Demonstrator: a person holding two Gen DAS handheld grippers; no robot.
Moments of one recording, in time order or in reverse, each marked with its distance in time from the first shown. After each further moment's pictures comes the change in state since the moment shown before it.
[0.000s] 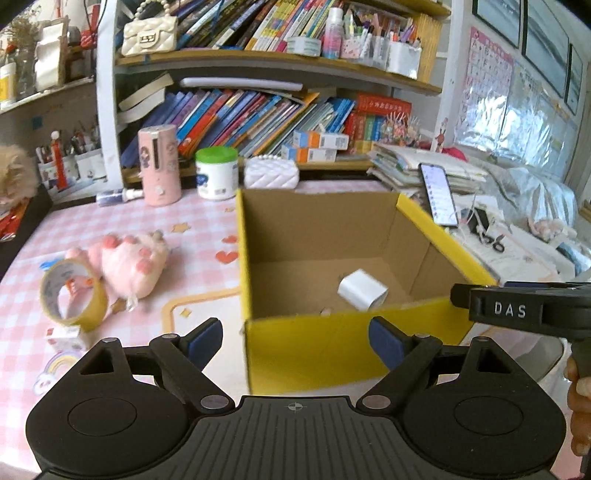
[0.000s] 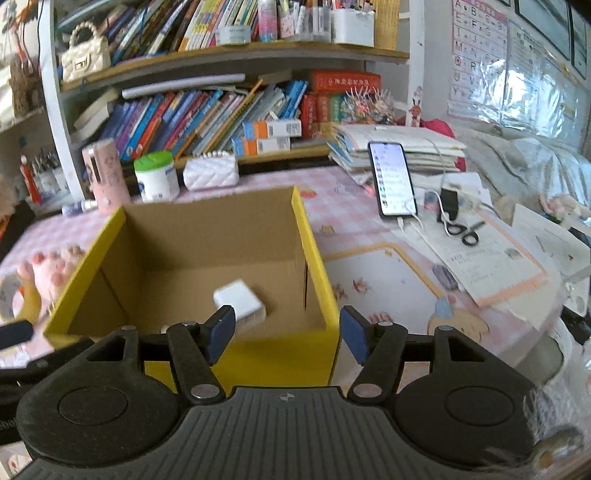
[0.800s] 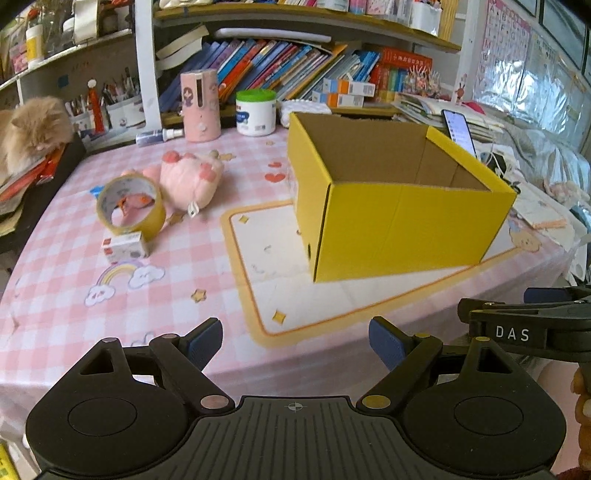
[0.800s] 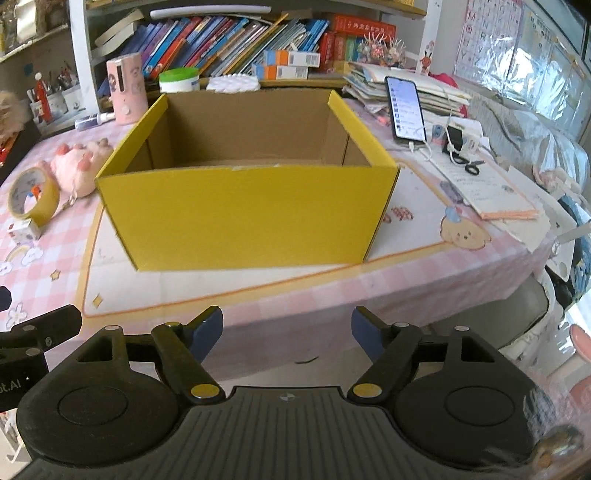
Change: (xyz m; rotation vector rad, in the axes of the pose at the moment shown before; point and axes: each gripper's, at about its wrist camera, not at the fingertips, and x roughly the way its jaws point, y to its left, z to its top) left arm -0.042 0.045 -0.061 -0.003 0.146 0.046; right arm -0.033 0.065 -0.079 -0.059 0.184 -0.051
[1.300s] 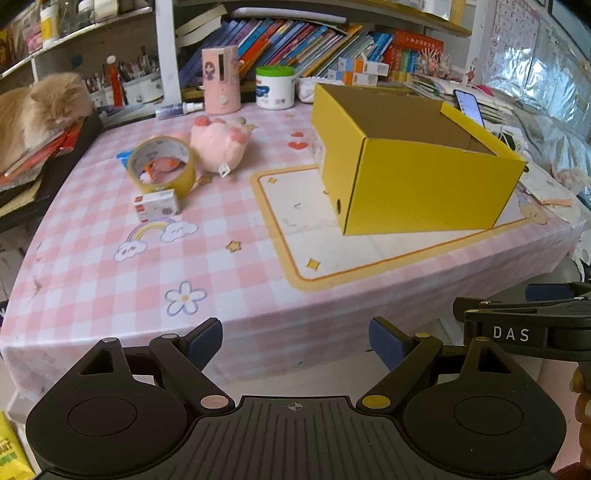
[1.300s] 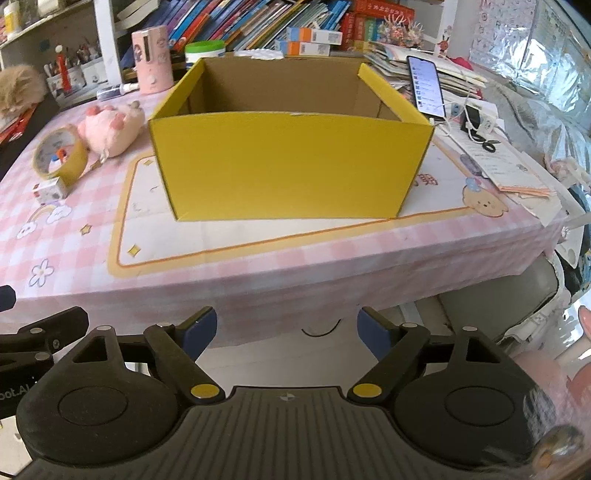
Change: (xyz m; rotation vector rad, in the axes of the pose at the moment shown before) left arm -0.017 0.028 -0.031 -0.009 0.061 0.023; right arm -0.012 0.034 -0.031 -0.022 0.063 0.032
